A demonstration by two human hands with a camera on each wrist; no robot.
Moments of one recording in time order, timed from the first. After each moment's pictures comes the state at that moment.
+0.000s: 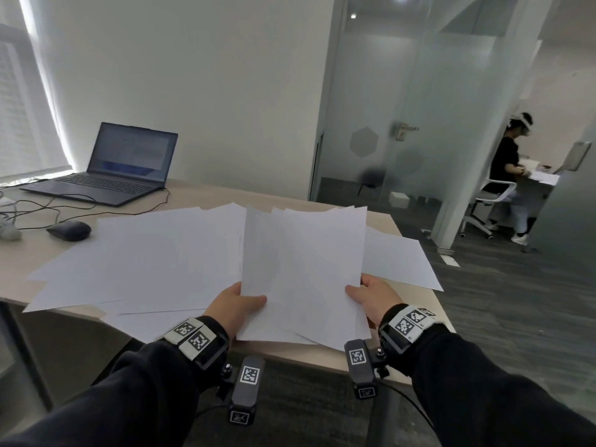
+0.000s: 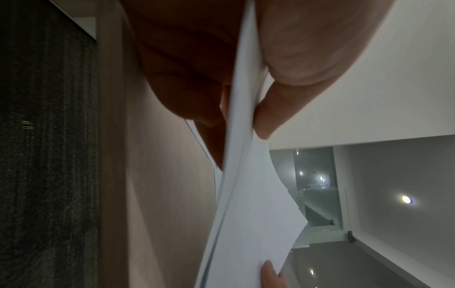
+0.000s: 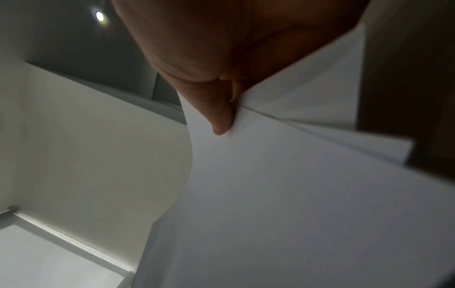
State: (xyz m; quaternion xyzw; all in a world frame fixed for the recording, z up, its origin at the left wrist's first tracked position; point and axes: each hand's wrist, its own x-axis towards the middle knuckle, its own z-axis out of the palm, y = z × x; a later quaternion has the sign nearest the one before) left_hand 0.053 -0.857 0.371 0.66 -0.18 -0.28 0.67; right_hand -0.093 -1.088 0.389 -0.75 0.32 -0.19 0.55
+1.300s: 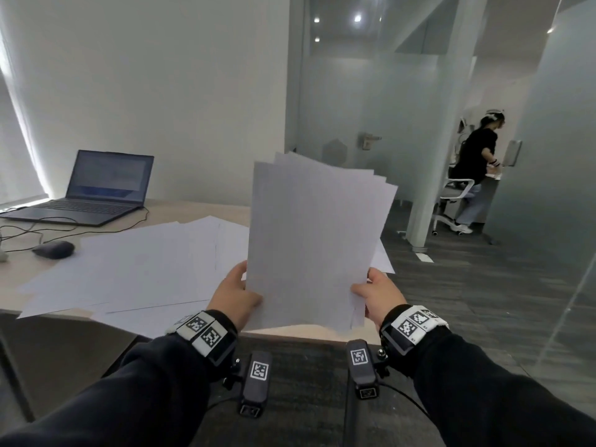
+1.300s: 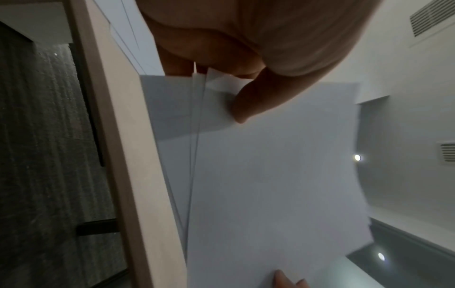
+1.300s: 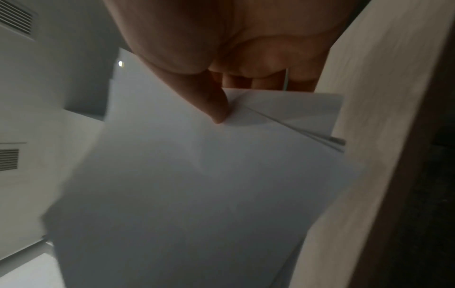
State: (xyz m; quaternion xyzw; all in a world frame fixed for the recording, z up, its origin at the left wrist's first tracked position) left_hand -0.041 -0.858 0.412 0.72 -0.28 -0.18 0.61; right_hand -0.203 -1.075 0.404 -0.69 0.30 -0.30 0.59
